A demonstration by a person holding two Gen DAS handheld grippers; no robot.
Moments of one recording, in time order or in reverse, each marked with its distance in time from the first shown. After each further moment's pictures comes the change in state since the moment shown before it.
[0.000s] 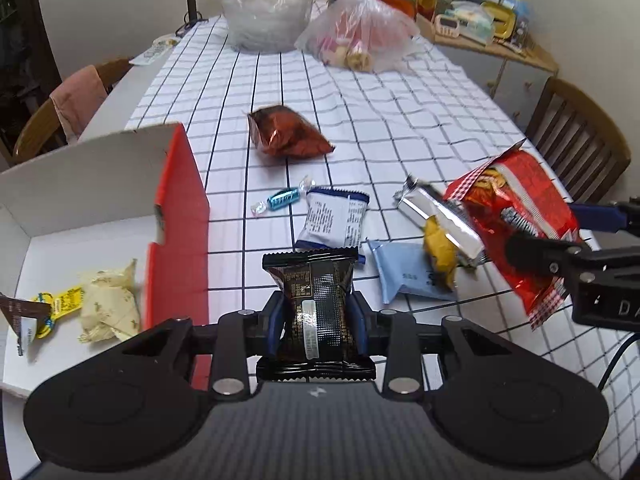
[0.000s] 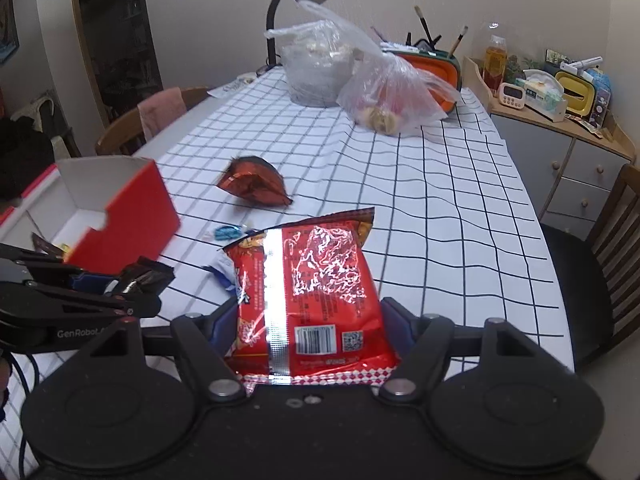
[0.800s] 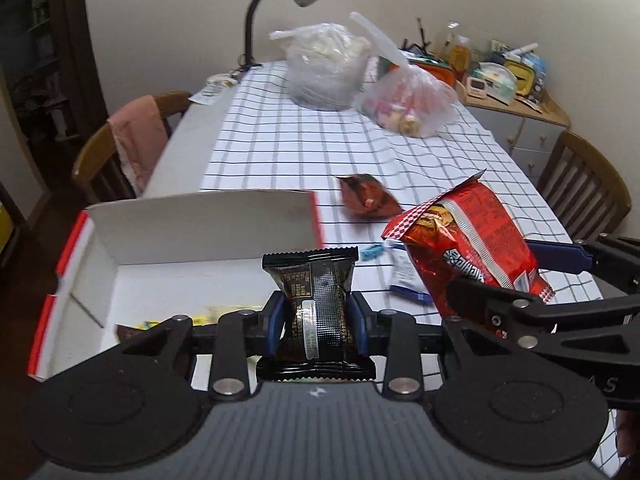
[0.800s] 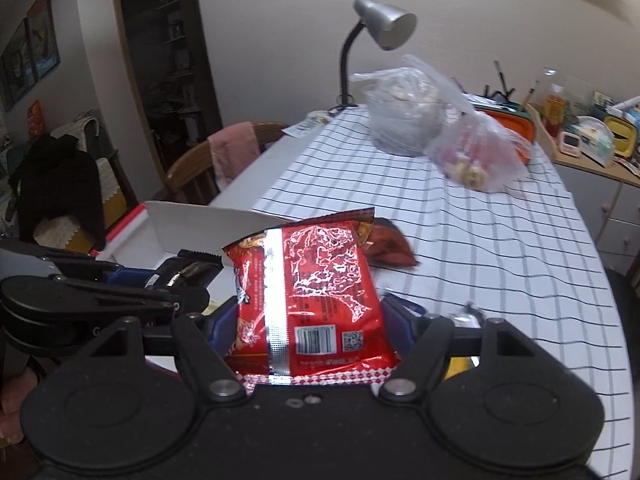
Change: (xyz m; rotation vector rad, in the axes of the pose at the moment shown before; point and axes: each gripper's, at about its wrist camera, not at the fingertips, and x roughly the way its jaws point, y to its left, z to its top) left arm -0.082 0.103 0.014 -0.056 -0.111 0.035; right arm -0.014 0.132 0.045 -0.032 -0.083 0.103
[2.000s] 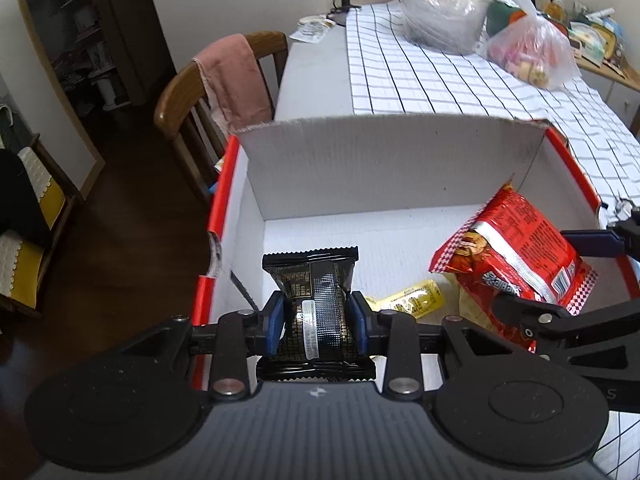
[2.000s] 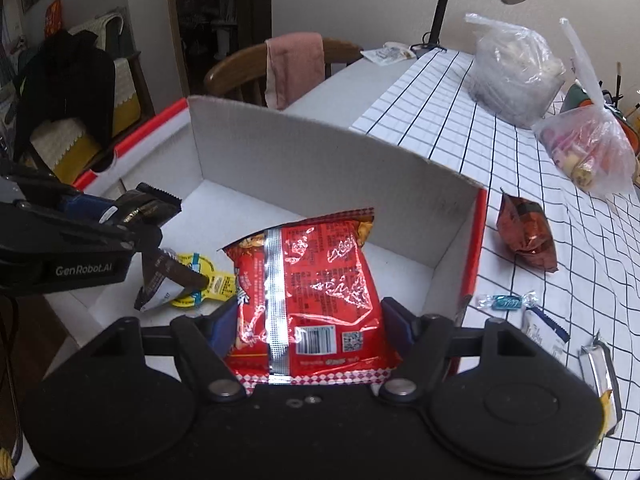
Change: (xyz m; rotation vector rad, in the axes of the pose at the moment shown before) left arm 0.069 0.166 -0.024 0.017 0.132 0.160; right arm 0.151 0.129 -0.006 -0.189 0.223 -0.015
